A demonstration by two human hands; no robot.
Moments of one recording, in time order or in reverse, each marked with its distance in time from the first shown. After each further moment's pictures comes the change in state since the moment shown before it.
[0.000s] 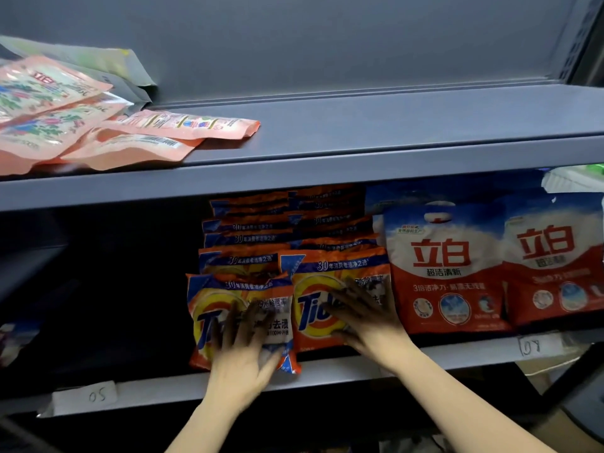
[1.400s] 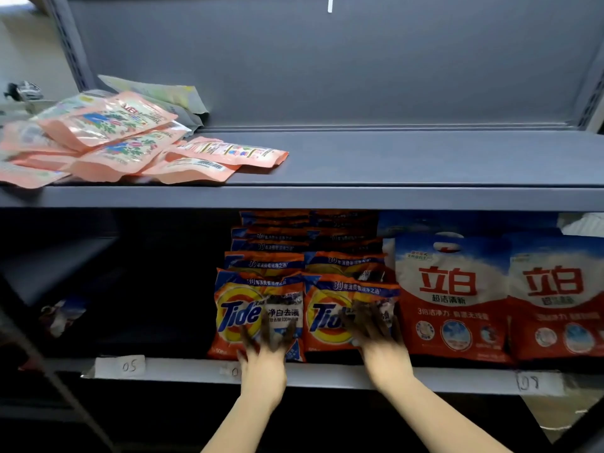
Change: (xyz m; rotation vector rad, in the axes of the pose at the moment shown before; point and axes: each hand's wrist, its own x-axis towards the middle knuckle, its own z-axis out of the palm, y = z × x) left_hand -0.009 0.044 0.017 -0.018 -0.218 -0.314; right_hand -0.015 -0.018 -0.033 0.095 -0.435 0.240
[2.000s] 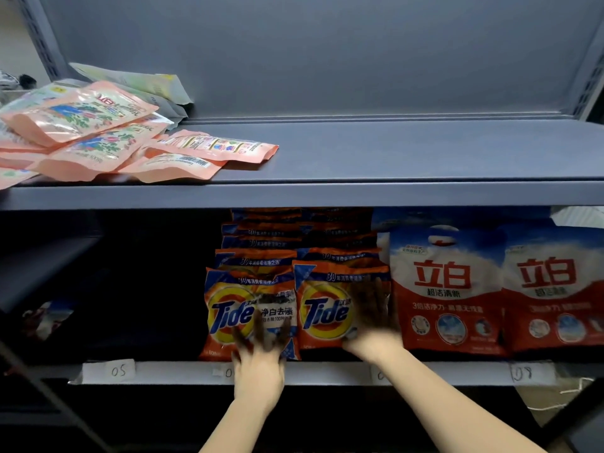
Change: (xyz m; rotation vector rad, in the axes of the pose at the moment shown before) left_hand -0.005 0.002 -0.008 0.062 0.012 -0.020; right_hand 0.030 -0.002 -0.031 0.153 -0.073 0.174
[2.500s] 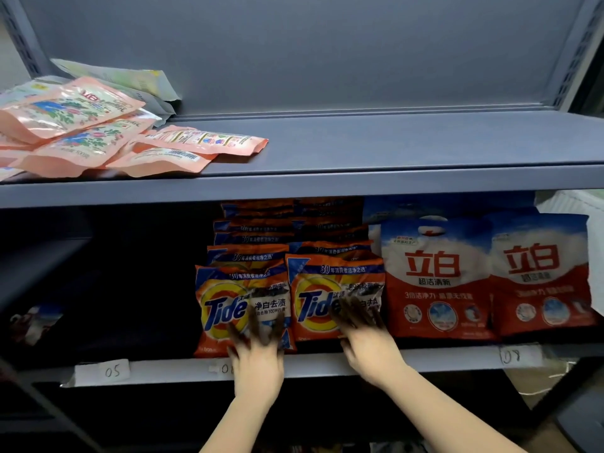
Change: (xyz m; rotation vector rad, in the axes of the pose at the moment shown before) left_hand -0.002 0.010 0.001 -0.043 0.086 -0.012; right_hand -0.033 0.006 0.021 -0.045 0.036 -0.227
